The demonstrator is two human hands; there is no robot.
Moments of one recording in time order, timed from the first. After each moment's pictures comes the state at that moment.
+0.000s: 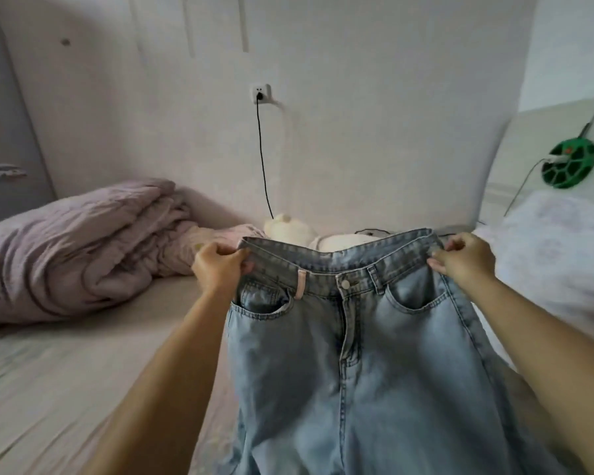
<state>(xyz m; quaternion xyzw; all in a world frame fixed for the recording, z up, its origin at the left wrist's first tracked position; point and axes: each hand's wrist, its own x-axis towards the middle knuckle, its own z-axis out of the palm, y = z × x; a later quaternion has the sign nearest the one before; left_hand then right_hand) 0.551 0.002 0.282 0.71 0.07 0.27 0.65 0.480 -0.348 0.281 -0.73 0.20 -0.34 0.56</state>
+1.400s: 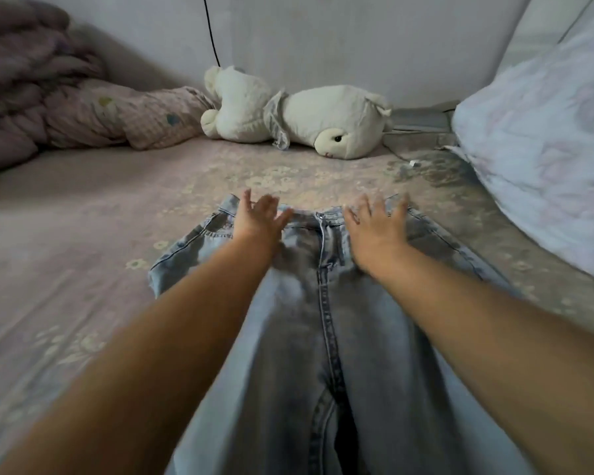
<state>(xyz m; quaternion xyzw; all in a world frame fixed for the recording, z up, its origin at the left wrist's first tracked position) 0.645 -0.123 0.024 0.99 -0.13 -0.01 0.03 0.583 -0.294 0.036 -0.98 0.19 -0.04 0.03</state>
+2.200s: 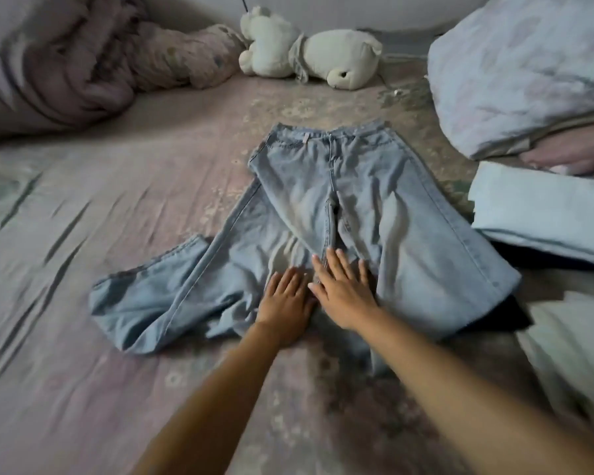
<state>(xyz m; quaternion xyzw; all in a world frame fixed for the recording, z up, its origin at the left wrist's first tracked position) 0.177 0.006 0.037 0.96 -0.25 -0.13 -0.04 0.161 -0.142 0.047 -0.99 -0.01 0.10 0.12</state>
